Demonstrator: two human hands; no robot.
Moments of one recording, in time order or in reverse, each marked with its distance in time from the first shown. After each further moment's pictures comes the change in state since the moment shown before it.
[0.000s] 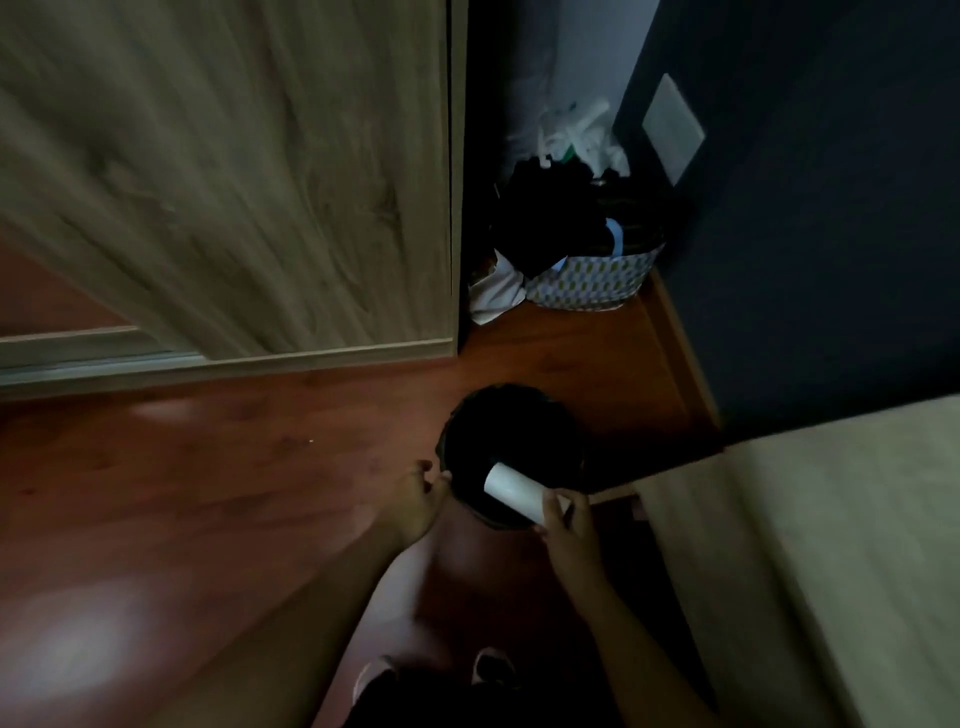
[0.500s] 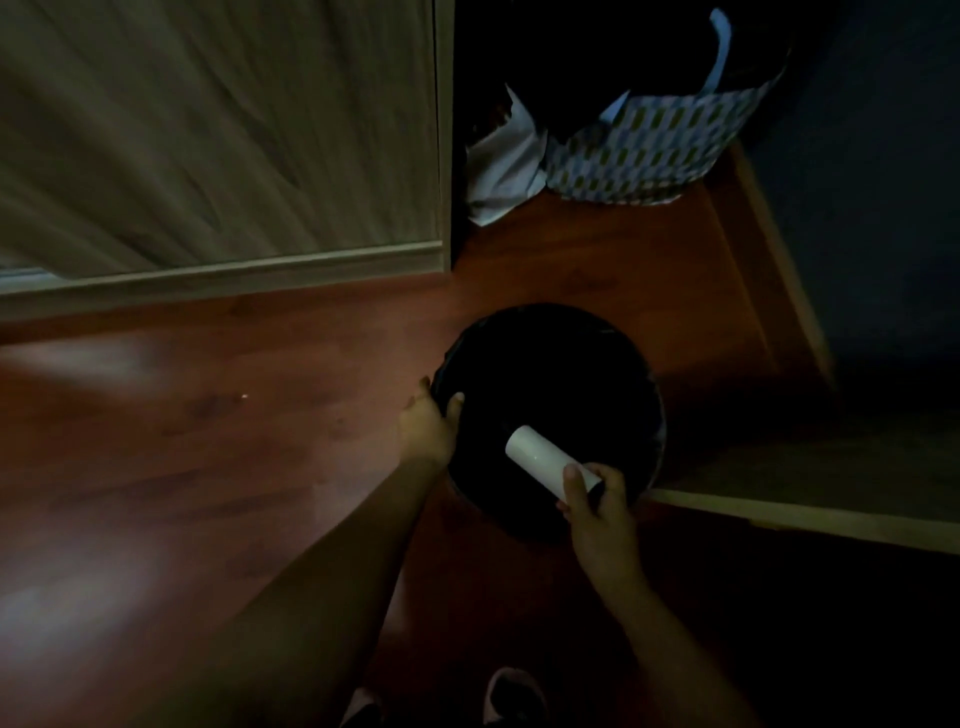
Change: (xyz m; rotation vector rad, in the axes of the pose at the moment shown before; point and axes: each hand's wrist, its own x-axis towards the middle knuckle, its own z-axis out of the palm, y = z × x) left_hand 0.250 -0.106 0.116 0.089 0.137 -0.016; right_hand 0.174 0.135 0.068 -0.074 0.066 0.018
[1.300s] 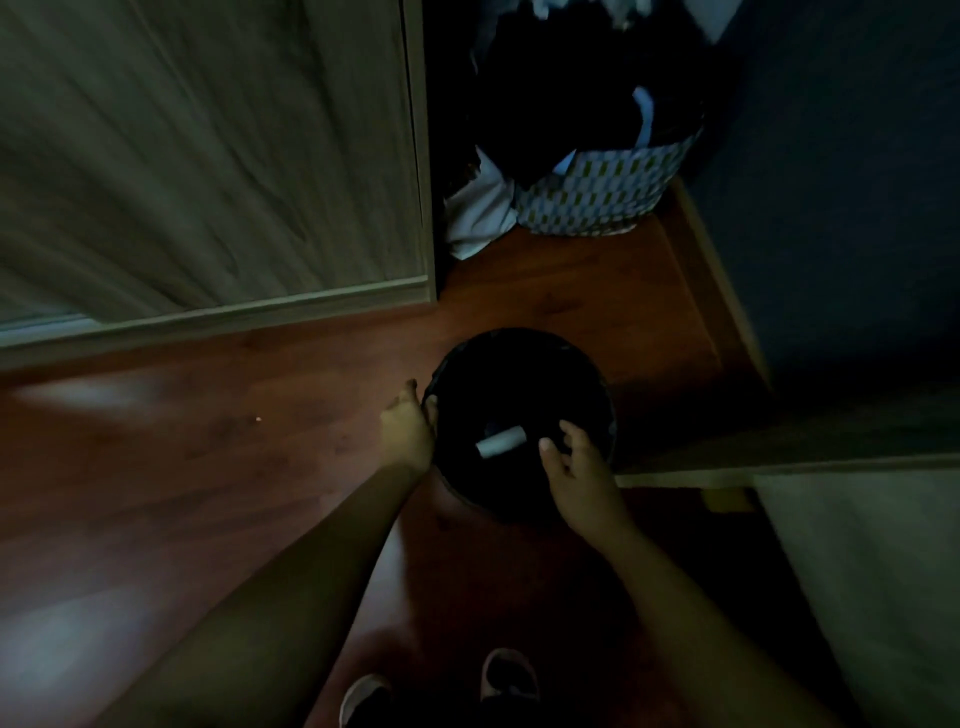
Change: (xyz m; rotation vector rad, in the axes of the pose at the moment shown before) left_hand -0.058 0.042 -0.056 0.076 0.059 0.138; right_hand -0.027 -0.068 -0.036 -0.284 -0.162 -0.162
